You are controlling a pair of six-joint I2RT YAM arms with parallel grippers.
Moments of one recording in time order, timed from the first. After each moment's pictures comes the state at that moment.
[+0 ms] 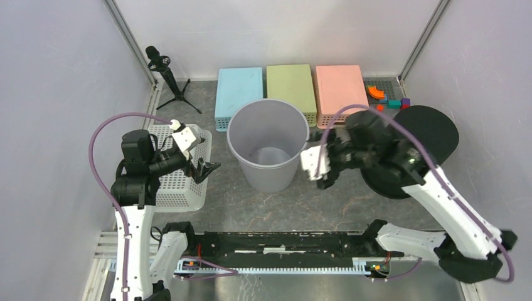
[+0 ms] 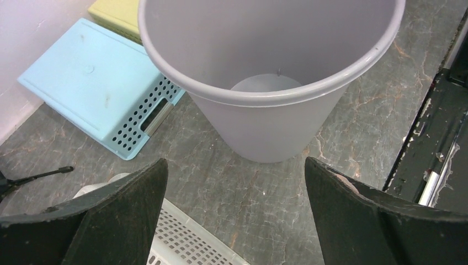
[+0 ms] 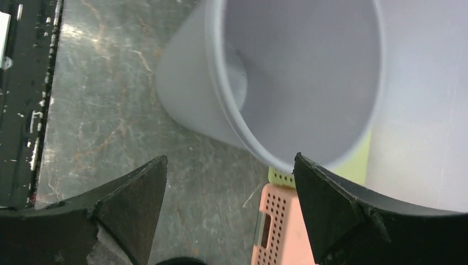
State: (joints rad) left arm 0.07 0.73 1.02 -0.80 0.93 0.59; right arm 0.69 1.04 1.44 -1.05 -0.44 -1.04
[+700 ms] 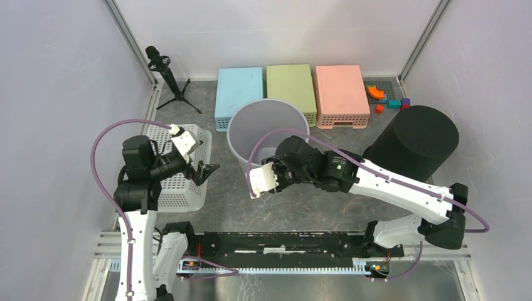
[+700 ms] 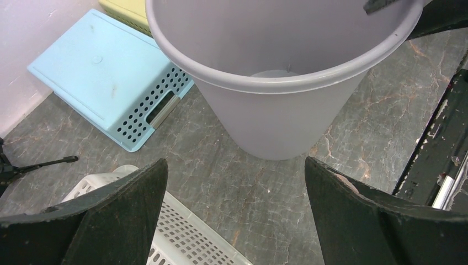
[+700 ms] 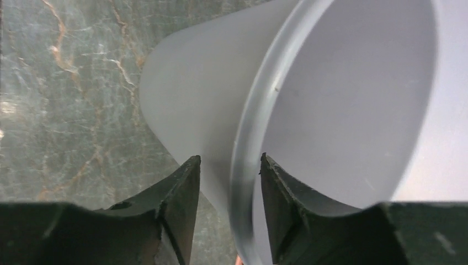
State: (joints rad) left arm 0.10 0.68 0.94 -0.75 0.92 0.56; right arm 1.17 1.31 1.35 -0.77 0.09 -0.90
